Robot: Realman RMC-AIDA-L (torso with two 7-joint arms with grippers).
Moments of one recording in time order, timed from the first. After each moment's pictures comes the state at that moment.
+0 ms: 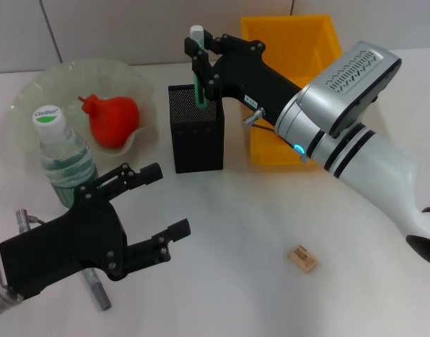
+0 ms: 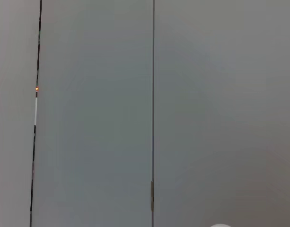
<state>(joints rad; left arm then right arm) -0.17 -2.06 1.40 0.73 1.15 1.58 -0.89 0.66 2.07 0.84 0.46 -2.66 -0.93 0.25</state>
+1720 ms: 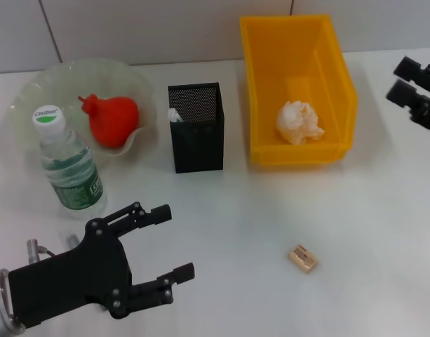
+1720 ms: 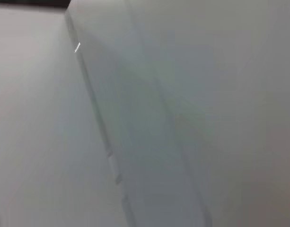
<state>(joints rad) -0.18 -2.06 1.38 0.68 1.26 1.61 -0.90 0.53 1.85 0.80 -0.18 -2.87 -1.96 1.00</state>
